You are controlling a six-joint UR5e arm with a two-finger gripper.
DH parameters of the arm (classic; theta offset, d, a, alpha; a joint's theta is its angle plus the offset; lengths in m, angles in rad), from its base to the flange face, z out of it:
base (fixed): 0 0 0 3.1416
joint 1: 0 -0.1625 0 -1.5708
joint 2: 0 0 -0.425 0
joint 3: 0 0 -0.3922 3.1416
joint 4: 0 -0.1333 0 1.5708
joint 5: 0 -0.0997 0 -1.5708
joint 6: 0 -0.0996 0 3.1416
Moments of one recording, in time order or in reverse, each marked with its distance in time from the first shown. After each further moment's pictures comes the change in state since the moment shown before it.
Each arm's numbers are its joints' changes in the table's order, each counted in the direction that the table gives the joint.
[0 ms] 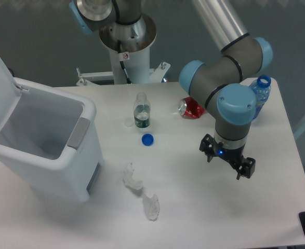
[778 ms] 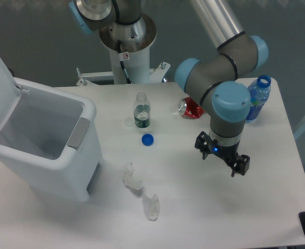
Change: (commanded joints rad) arm 0.002 0.072 -0.042 -0.012 0.023 0.011
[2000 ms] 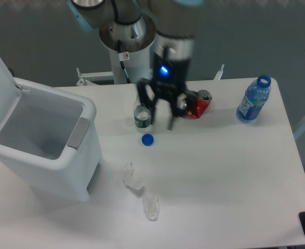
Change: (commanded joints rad) arm 0.146 0.540 -0.173 0.075 0.428 0.540
